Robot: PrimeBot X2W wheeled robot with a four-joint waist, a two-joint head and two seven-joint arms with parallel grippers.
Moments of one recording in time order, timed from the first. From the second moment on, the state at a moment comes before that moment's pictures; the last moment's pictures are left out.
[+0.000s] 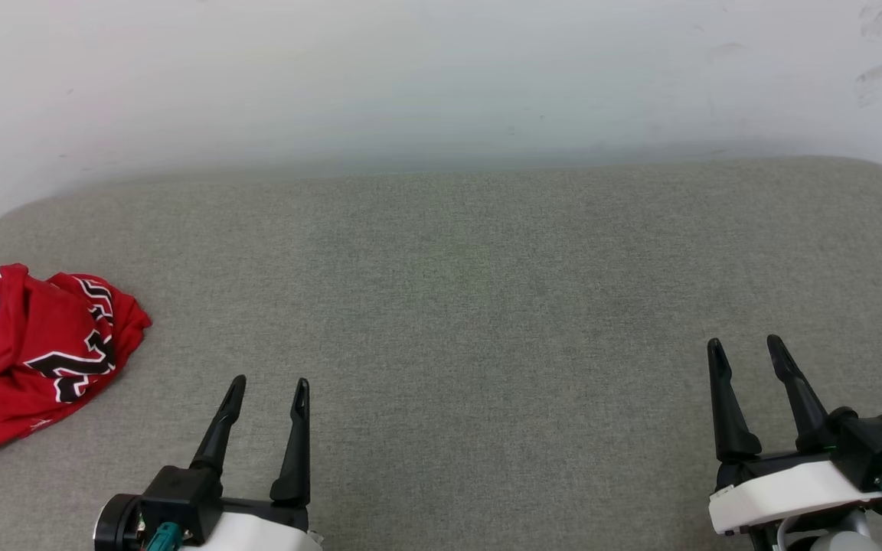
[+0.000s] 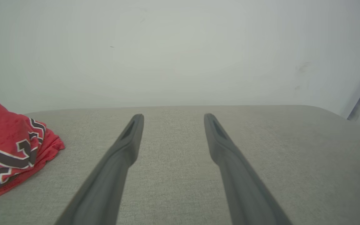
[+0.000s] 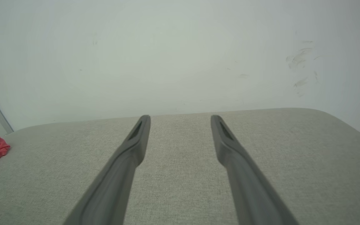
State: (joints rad) left arm 0.08 0.05 -0.07 -0.01 -0.12 -0.07 -0.26; right arm -0.04 -0.05 -0.02 0.12 0.17 0.13 -0.26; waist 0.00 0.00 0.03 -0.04
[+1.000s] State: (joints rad) left arm 0.09 0.05 -0.01 0.01 -0.12 -0.07 -0.26; right arm 0.00 -0.05 0.06 0.12 0.19 0.13 -0.26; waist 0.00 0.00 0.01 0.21
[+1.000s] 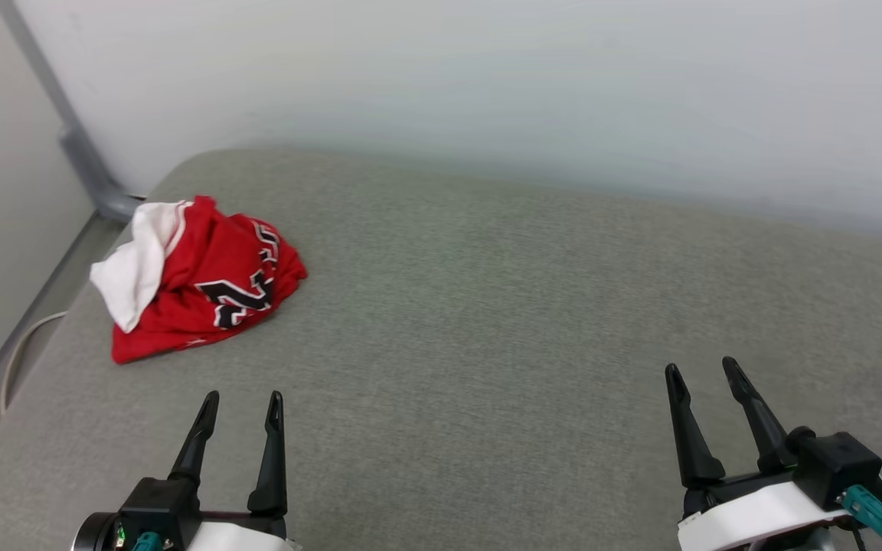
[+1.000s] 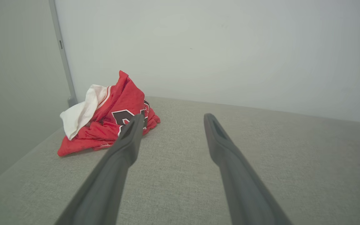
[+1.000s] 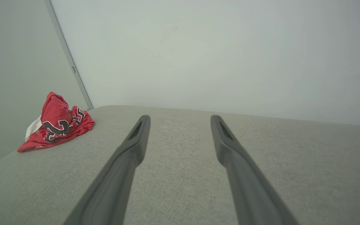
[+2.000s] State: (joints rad) left arm 0.13 0.05 0.00 0.01 -0.10 -0.09 -0.26; right arm 0.02 -0.05 0.10 0.13 0.20 0.13 -0.26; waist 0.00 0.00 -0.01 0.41
